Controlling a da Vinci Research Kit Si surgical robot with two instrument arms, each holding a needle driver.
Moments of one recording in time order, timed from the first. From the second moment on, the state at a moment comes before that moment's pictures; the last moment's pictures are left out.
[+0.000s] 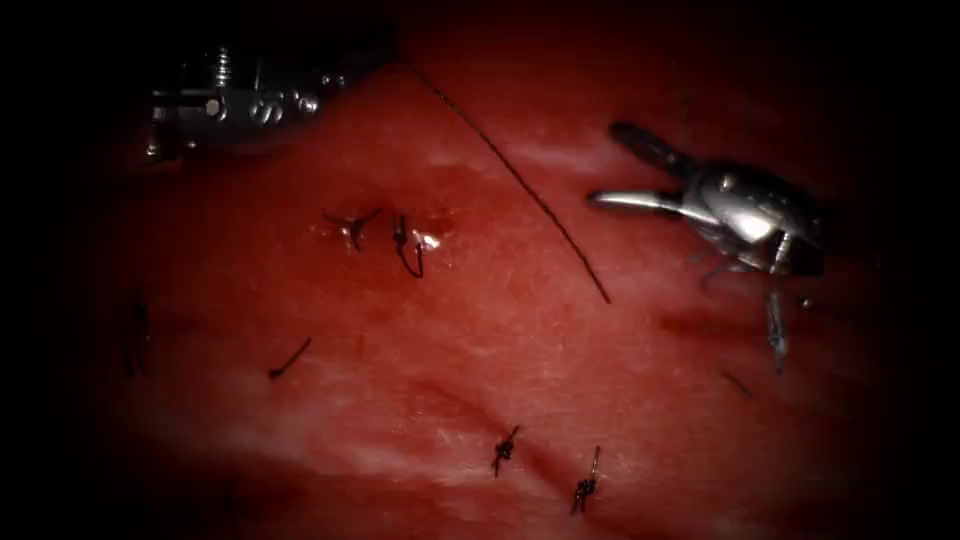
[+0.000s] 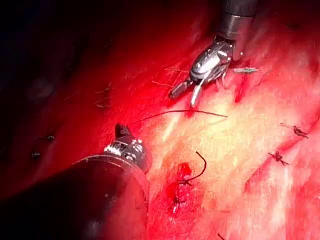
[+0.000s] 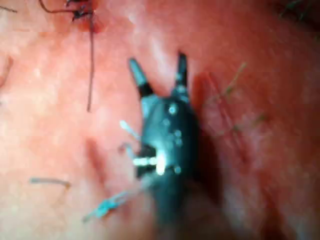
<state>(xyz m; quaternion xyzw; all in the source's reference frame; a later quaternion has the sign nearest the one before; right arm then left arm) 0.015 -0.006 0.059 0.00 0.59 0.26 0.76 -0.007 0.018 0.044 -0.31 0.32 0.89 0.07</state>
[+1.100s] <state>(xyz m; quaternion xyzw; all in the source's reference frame) 0.016 -0.007 0.059 -0.02 0.59 0.26 0.77 -0.004 0.018 0.051 -0.43 0.13 0.87 0.18</state>
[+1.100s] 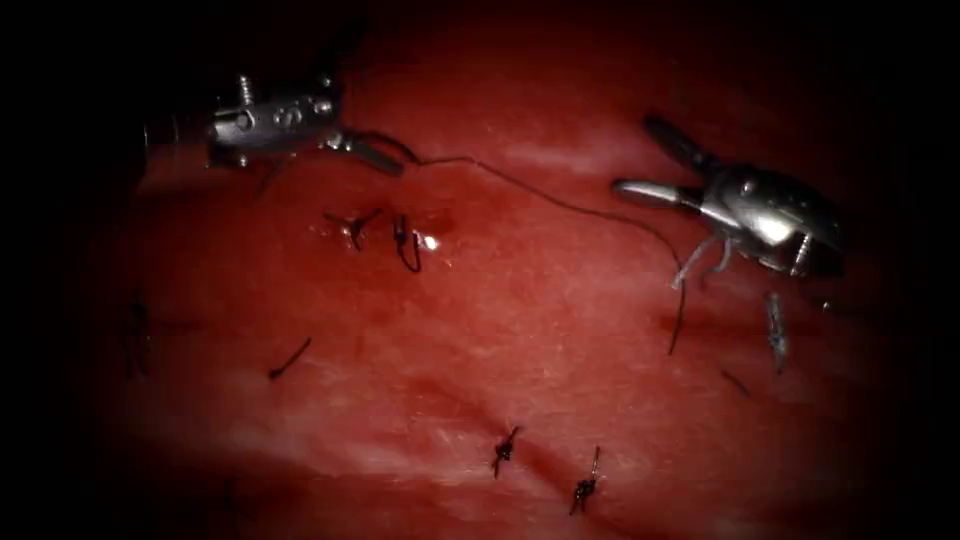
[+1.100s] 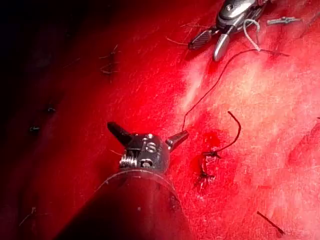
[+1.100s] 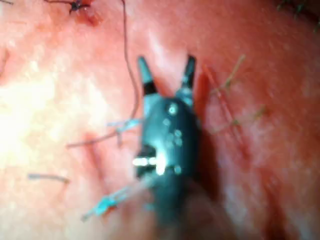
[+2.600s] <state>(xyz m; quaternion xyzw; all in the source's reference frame) 0.026 -0.015 0.056 0.06 0.59 0.11 0.80 -0.007 0.008 0.049 -0.53 0.03 0.81 0.25</state>
